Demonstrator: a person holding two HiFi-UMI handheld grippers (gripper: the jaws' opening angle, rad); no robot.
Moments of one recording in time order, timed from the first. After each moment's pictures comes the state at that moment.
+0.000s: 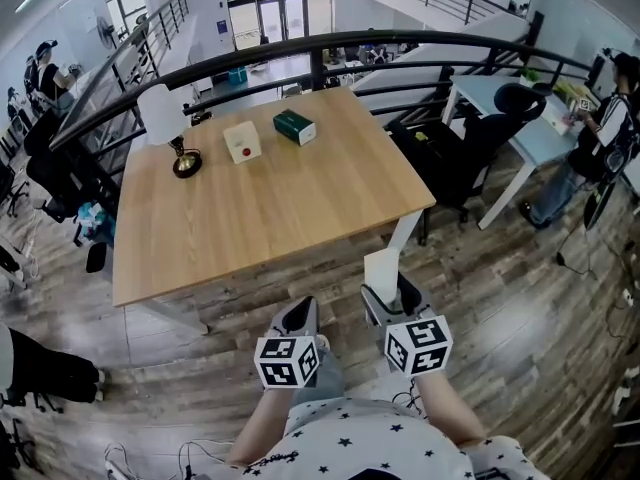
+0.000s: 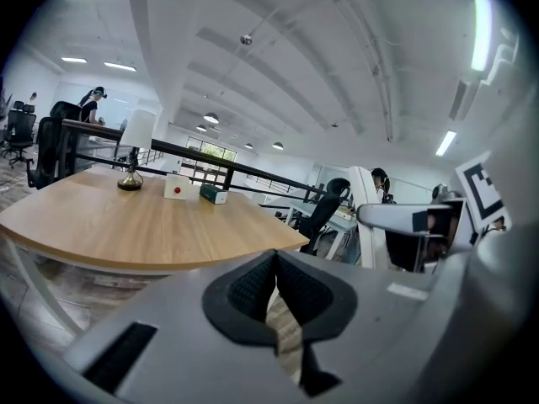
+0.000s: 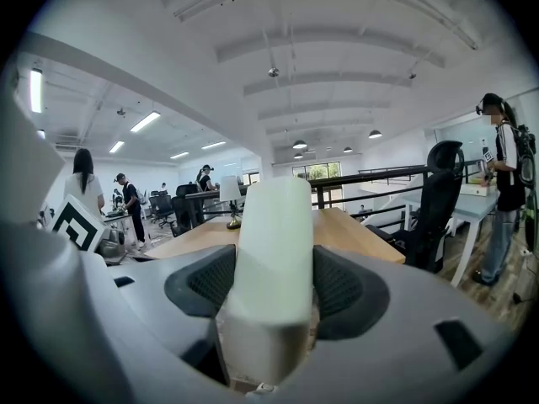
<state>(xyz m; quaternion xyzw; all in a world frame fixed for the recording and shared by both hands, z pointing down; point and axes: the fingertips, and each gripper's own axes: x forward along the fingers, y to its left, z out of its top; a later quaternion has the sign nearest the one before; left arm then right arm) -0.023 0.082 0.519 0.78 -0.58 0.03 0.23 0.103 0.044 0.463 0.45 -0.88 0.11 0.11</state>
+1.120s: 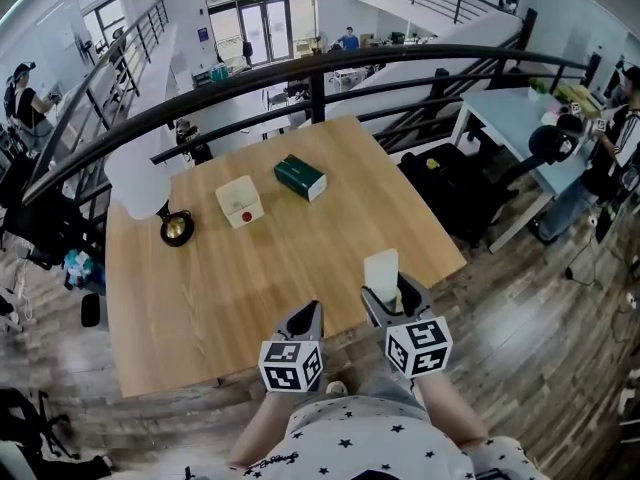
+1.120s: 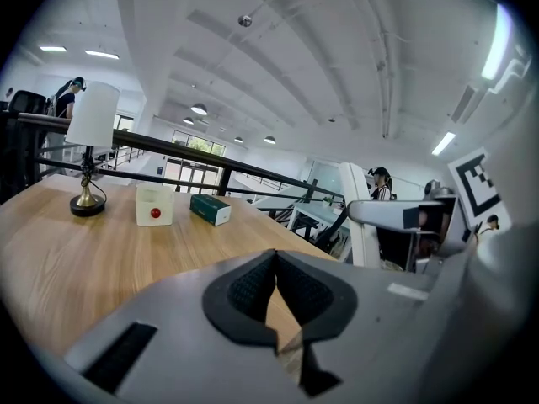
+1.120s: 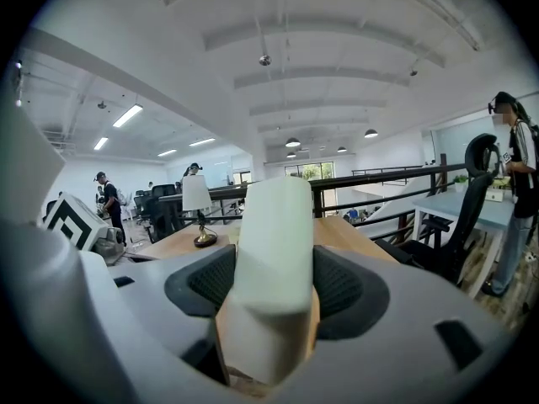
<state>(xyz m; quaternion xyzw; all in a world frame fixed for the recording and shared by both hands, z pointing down) -0.124 -0.183 0.515 0.80 -0.55 0.05 0.23 -0.007 -0.219 0.459 0.48 -0.87 0.11 0.11</state>
